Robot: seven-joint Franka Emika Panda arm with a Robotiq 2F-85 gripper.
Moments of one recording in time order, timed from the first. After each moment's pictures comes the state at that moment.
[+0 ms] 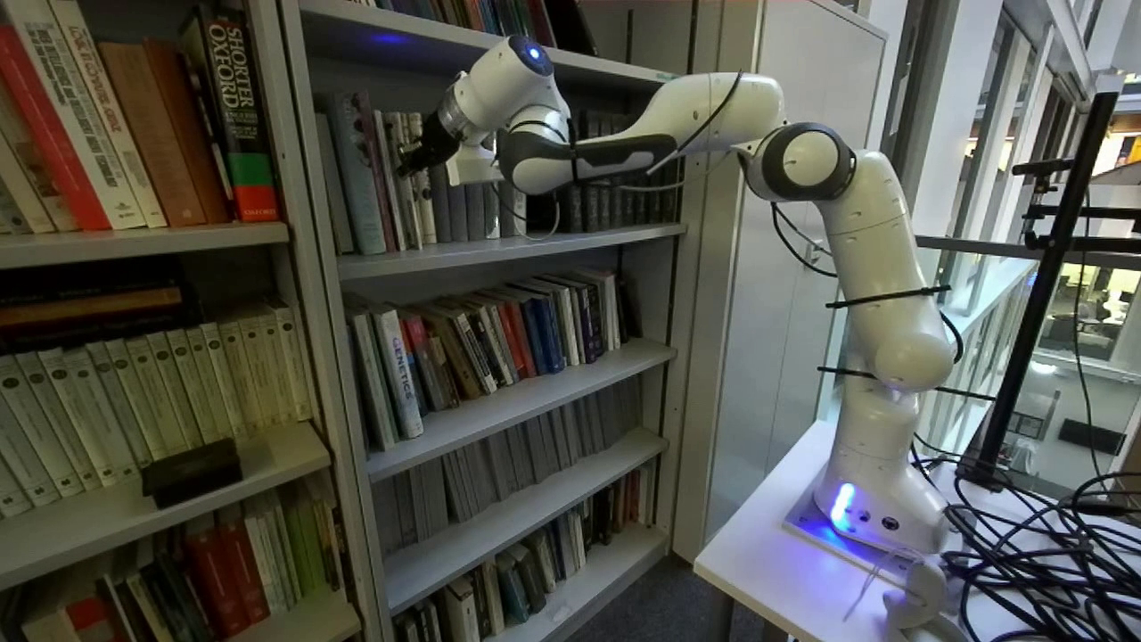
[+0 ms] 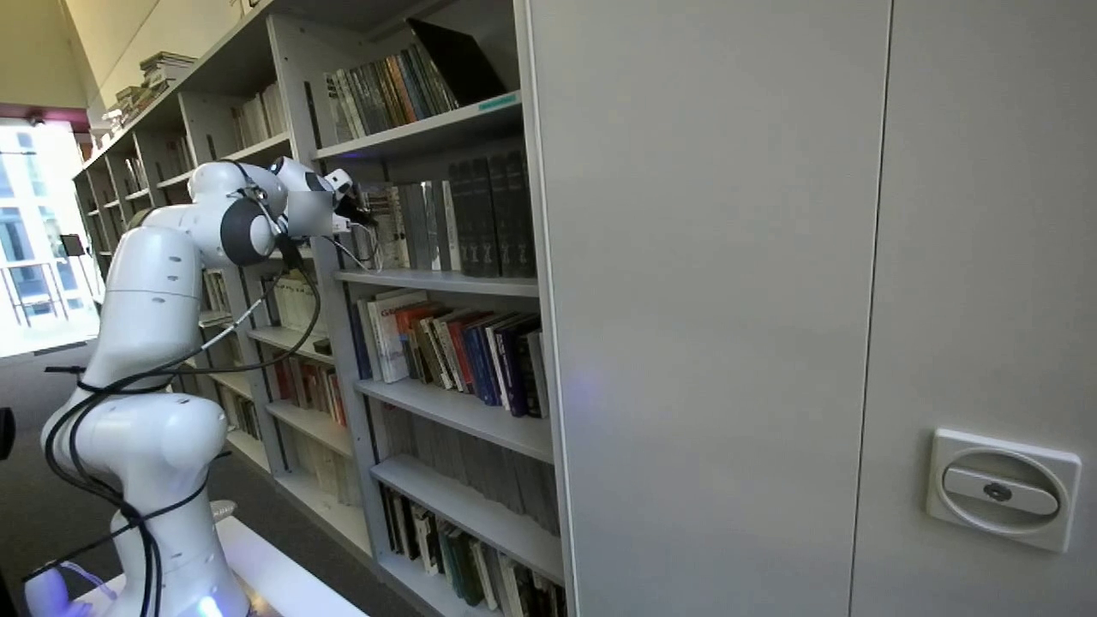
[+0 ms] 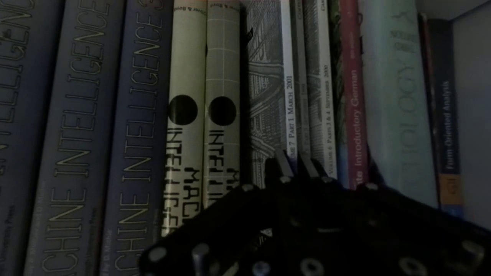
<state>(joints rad) 0.39 0.38 0.24 -1.25 -0.78 2.57 0.75</state>
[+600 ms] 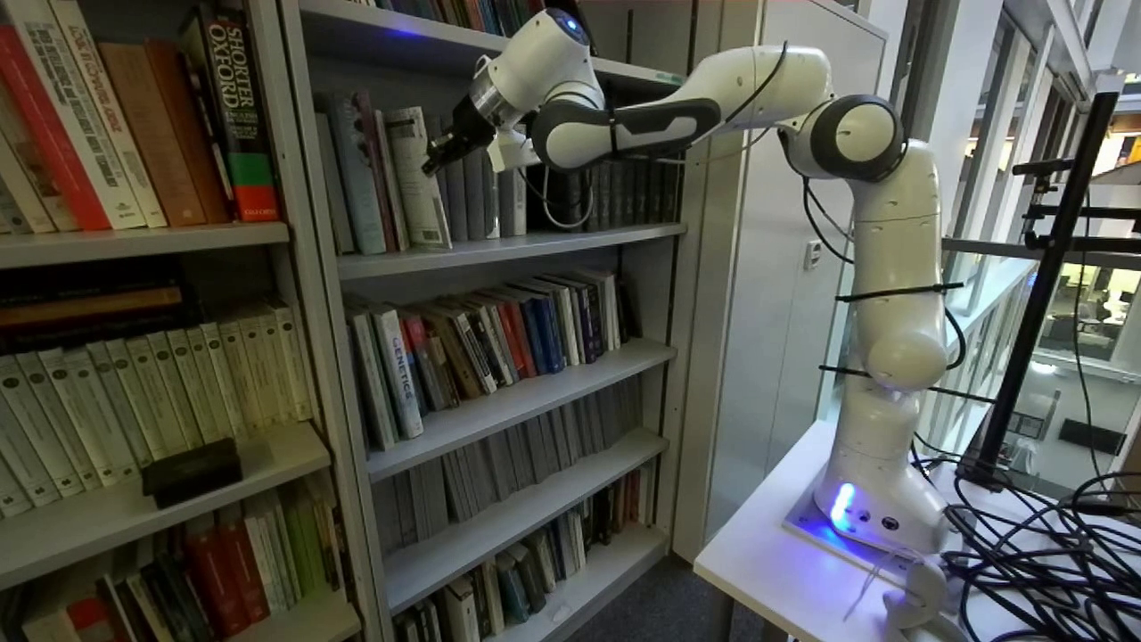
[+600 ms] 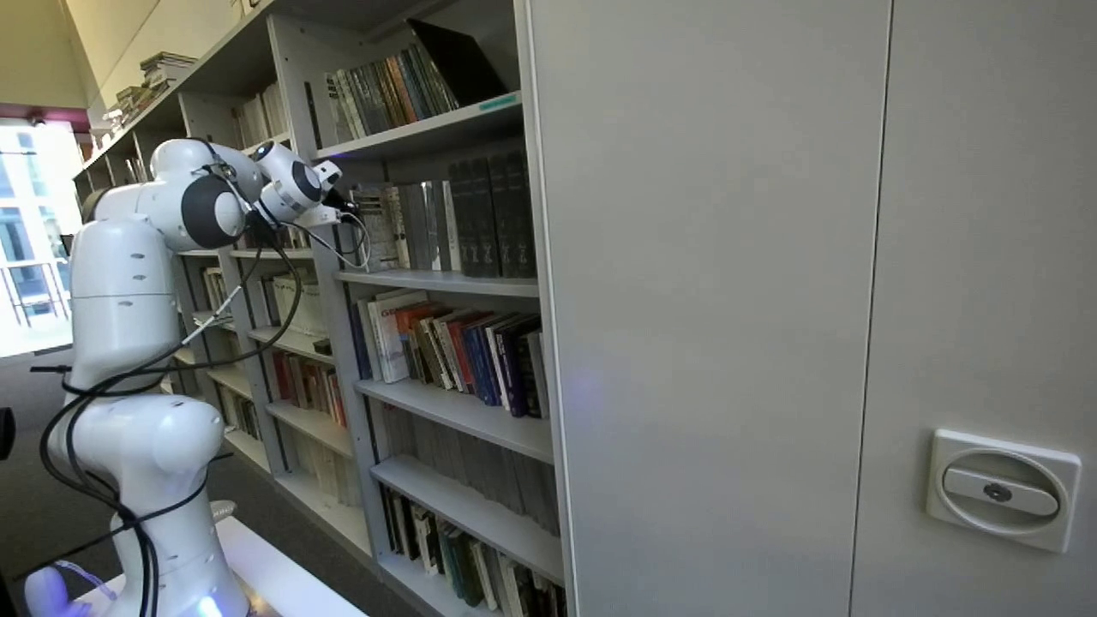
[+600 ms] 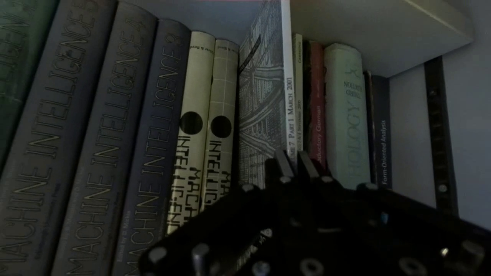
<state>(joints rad) 0.32 0.17 0.29 -1.49 -0.56 2.57 0.50</state>
